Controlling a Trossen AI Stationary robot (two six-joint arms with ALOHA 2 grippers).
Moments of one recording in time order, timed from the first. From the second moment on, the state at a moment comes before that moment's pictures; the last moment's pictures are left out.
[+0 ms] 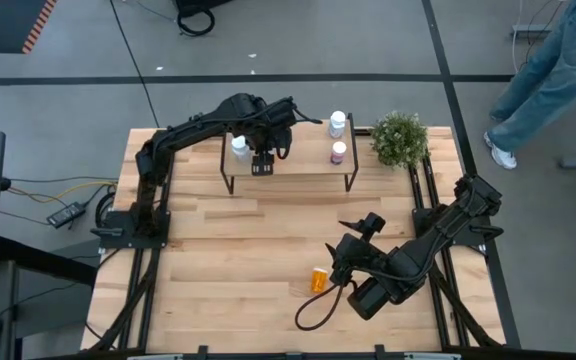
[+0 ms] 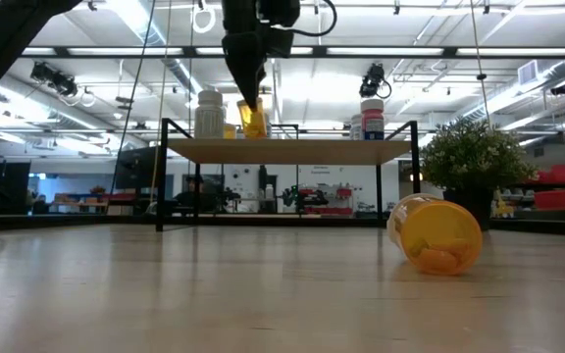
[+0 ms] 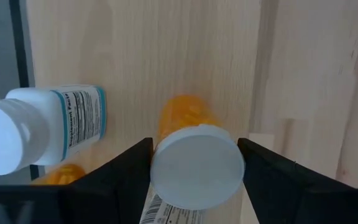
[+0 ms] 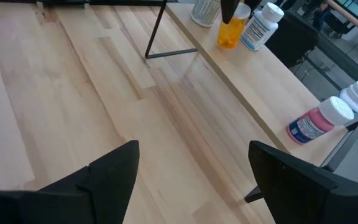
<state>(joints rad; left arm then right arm) 0.38 2.01 2.15 -1.45 -0.13 0.38 0.68 1.75 1.64 -1.38 1.02 1.07</state>
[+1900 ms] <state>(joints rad) 0.38 2.01 2.15 -1.40 -0.18 0.36 0.68 1.75 1.64 -1.38 1.02 1.06</state>
